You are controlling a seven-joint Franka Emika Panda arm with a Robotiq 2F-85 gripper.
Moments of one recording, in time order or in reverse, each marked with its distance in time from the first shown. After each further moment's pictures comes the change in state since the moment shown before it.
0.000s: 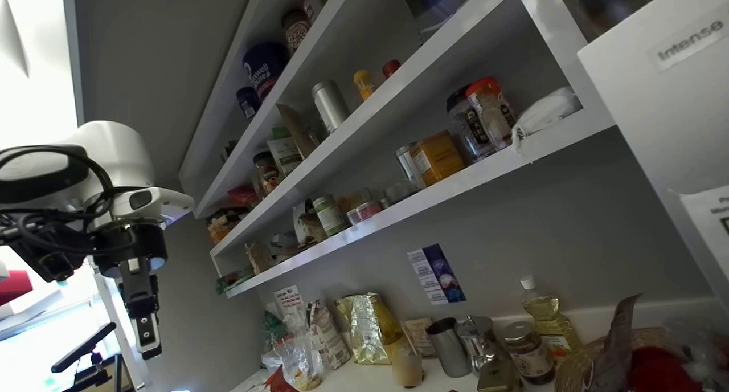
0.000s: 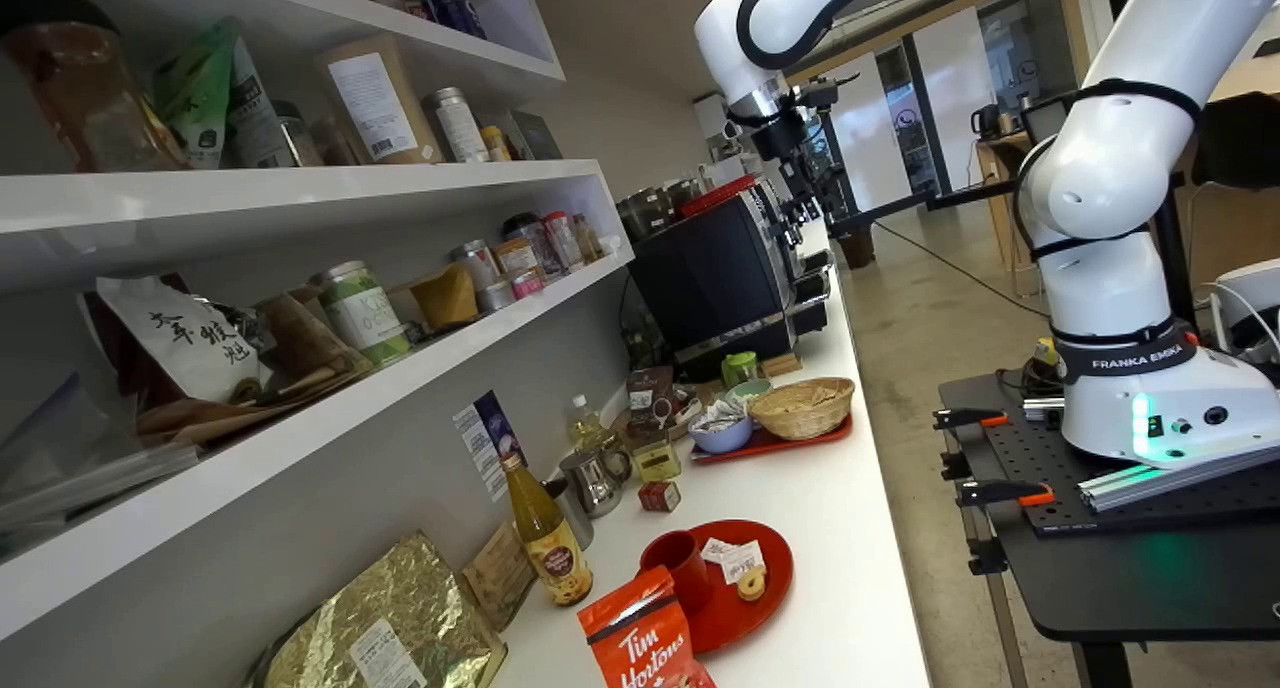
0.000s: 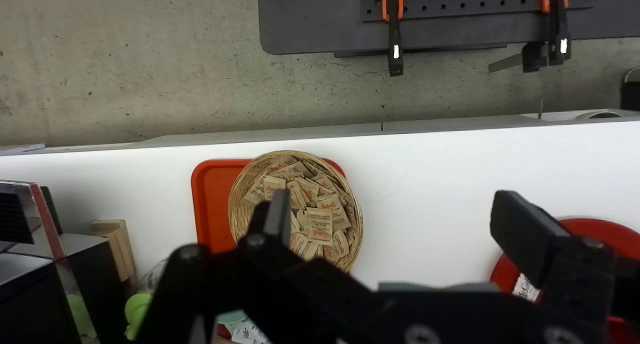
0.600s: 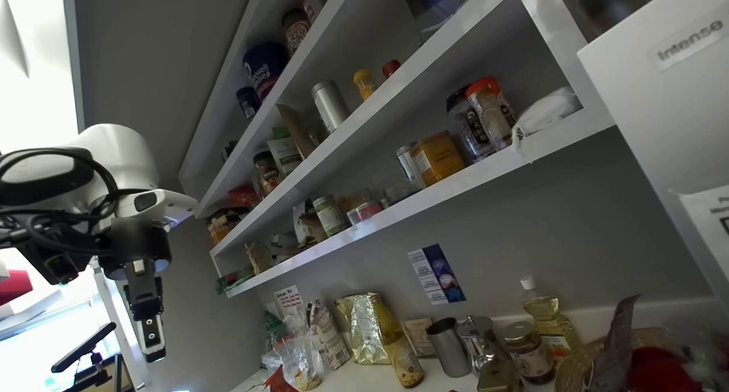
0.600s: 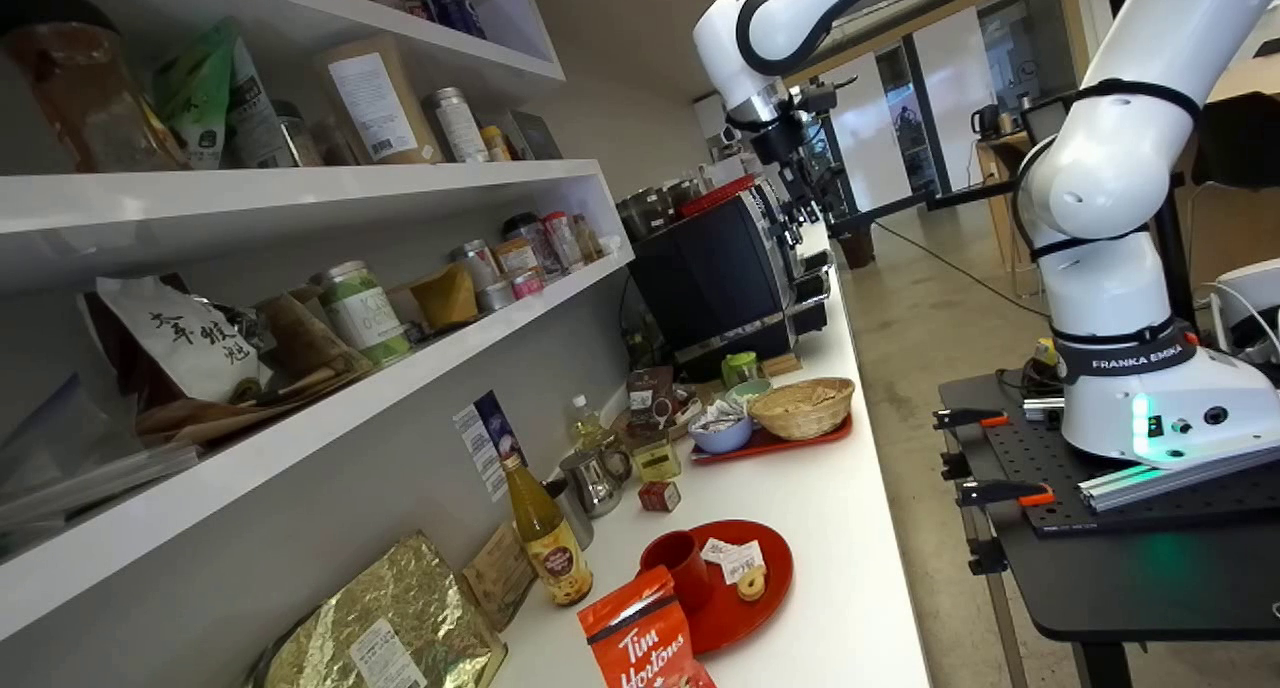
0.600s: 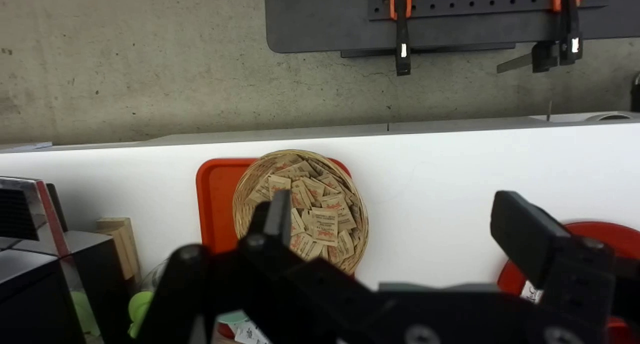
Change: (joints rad) arm 0.006 0.011 -0.003 -0.006 -0.017 0.016 0.003
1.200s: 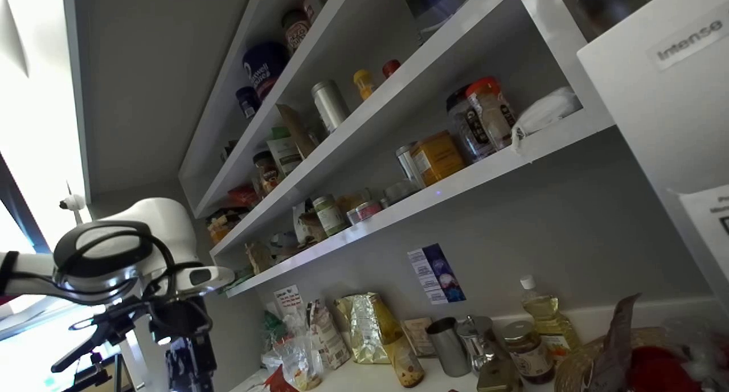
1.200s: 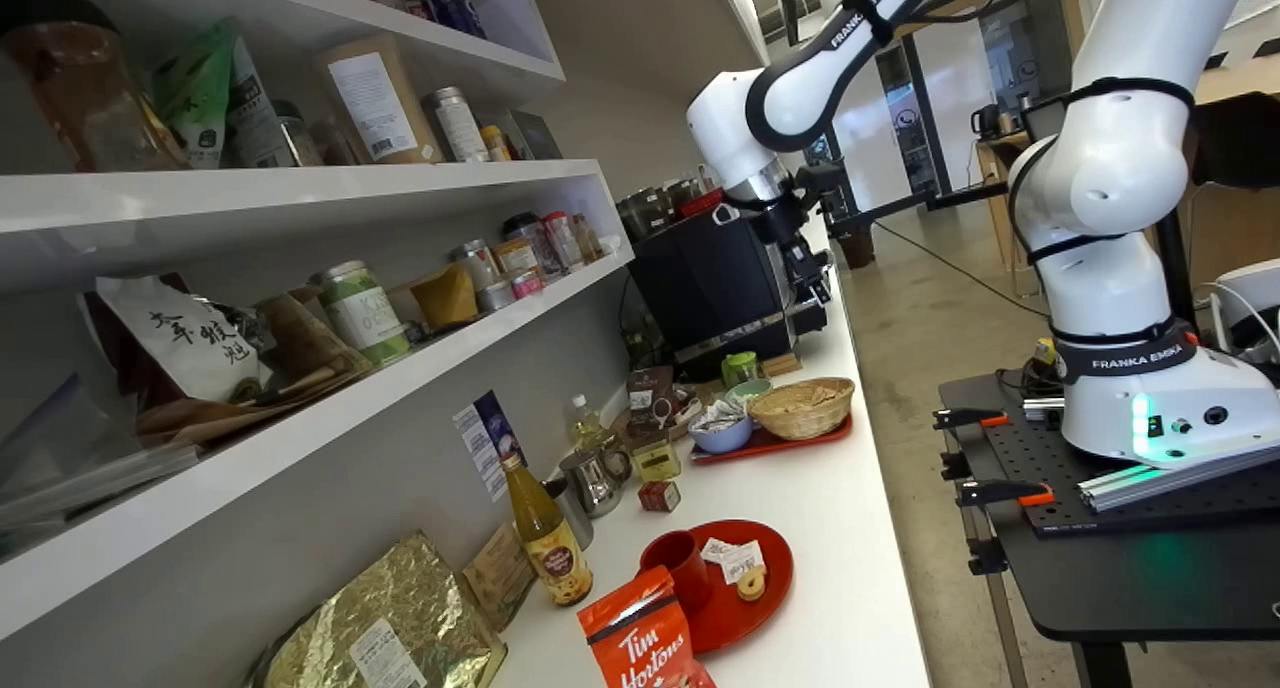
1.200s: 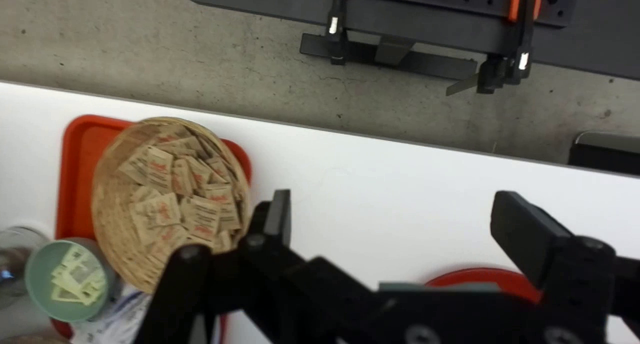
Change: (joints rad) arm 0.160 0.110 0.043 -0.195 0.088 0.238 -0.002
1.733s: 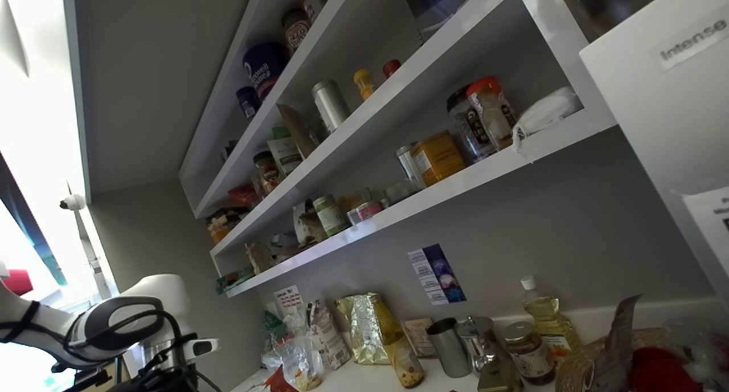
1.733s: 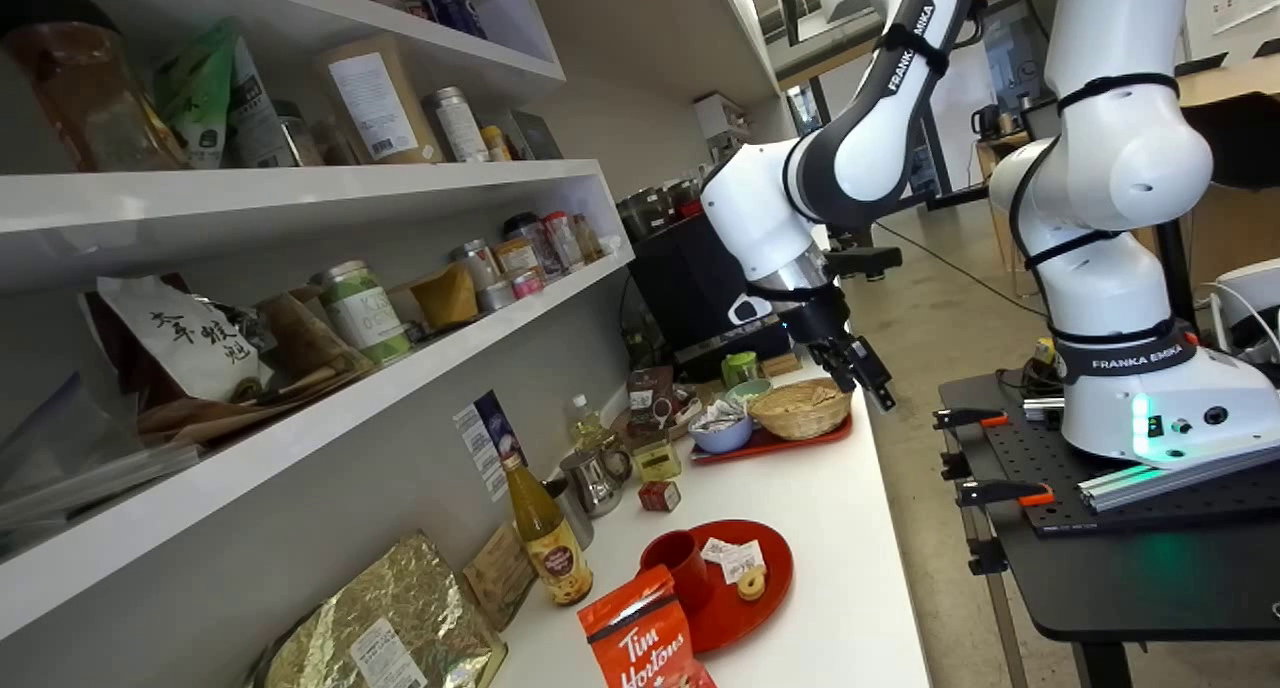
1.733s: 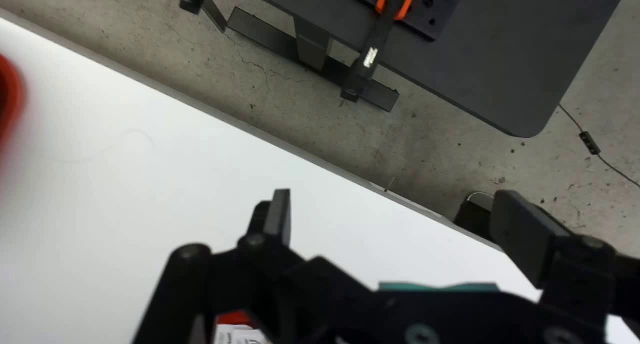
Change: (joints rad) arm 0.256 0.172 0.167 -0.130 0.221 0.254 -0.003
